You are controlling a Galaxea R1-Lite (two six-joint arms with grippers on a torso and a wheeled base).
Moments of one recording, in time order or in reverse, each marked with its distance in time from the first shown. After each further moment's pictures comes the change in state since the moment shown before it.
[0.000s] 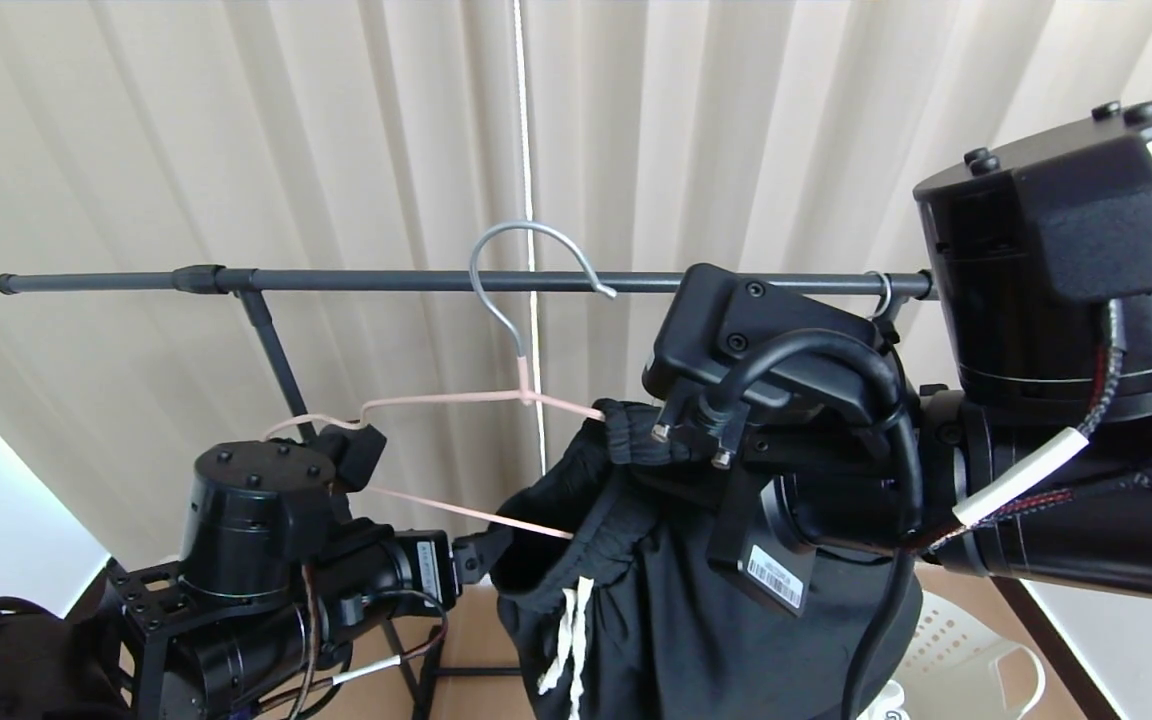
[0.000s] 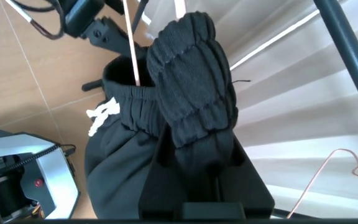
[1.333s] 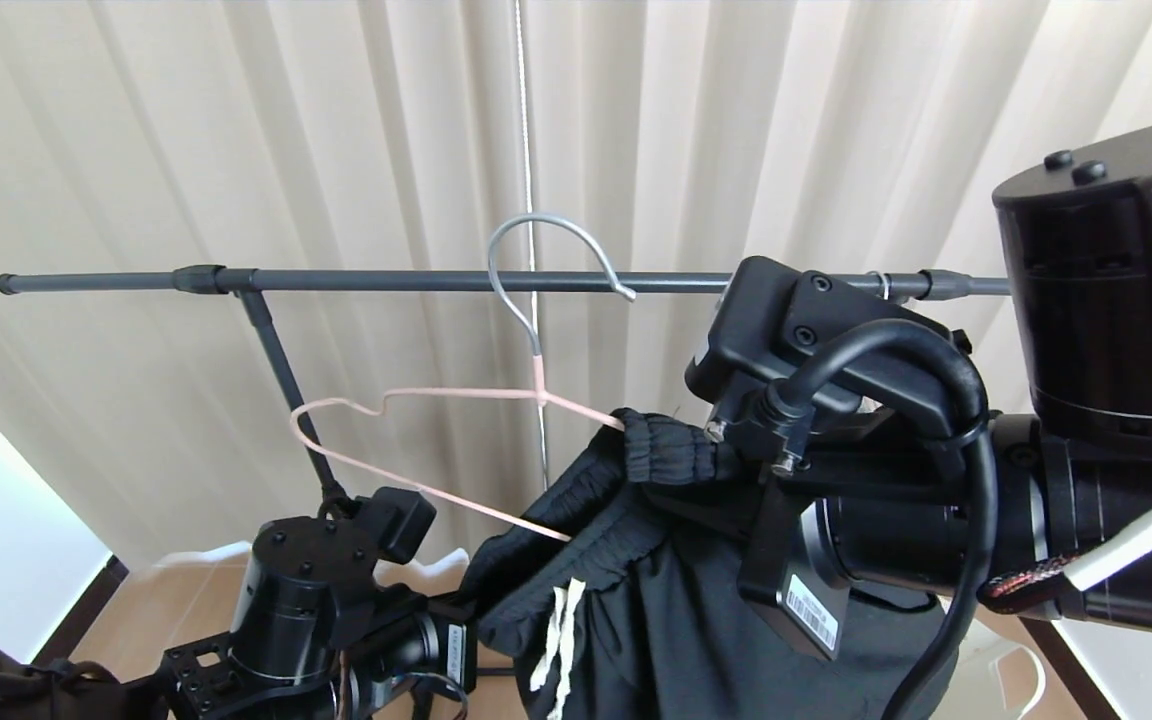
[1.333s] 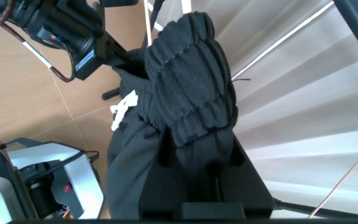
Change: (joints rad) left arm -0.069 0.127 0.143 -0.224 -0.005 0.129; right arm 0.027 -0.054 0.051 -0.006 0.006 0.106
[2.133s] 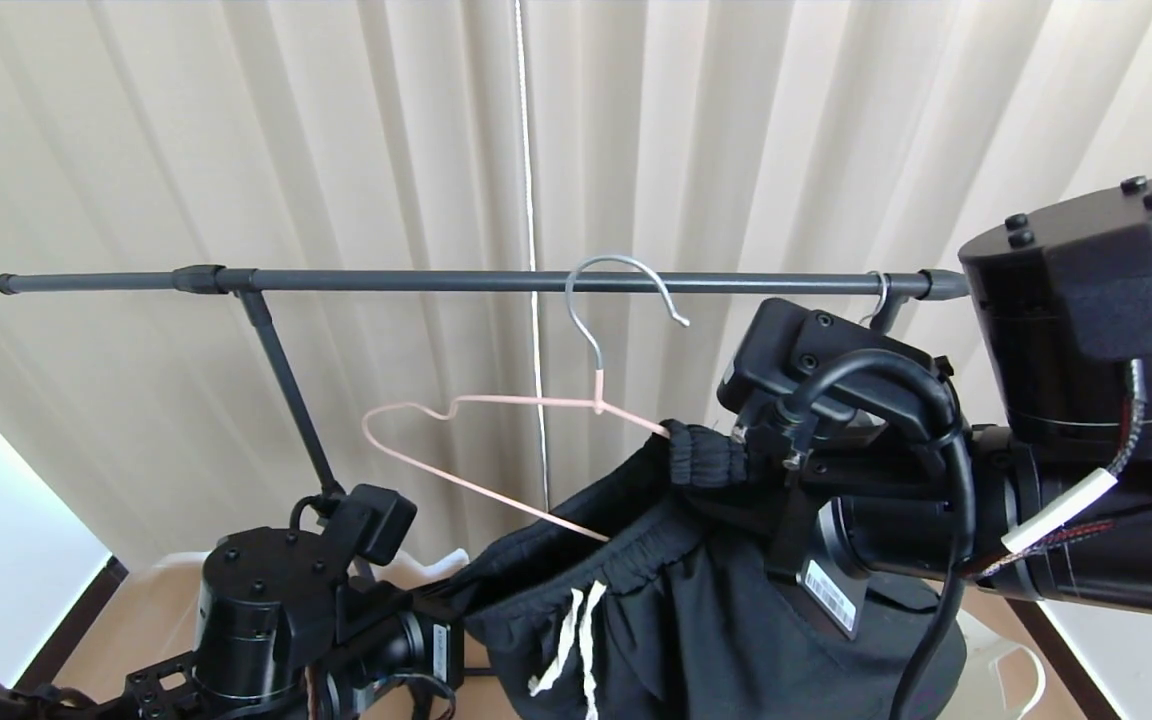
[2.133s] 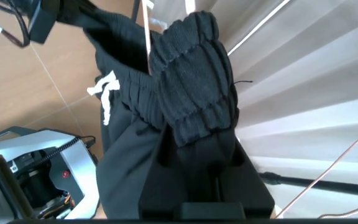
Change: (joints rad) left arm 0.019 0.003 0.075 -0.174 0.001 0.046; right arm -0.102 -0.008 0.076 -0.003 0.027 0.001
